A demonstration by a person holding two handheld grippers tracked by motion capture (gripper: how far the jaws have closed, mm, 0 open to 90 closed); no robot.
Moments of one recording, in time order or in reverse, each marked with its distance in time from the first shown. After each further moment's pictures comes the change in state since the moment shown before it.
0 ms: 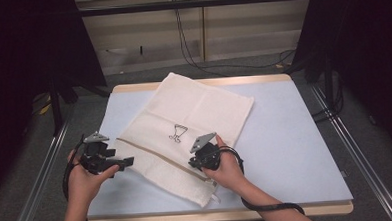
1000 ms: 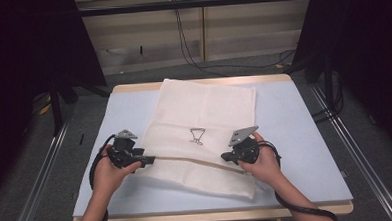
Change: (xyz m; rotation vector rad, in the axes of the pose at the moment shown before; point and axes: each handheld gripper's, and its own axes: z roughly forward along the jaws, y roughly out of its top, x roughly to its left) left arm -0.030 0.018 0.062 0.101 -0.172 0.143; right arm -0.046 -0.062 -0.070 -0.023 -0.011 0.065
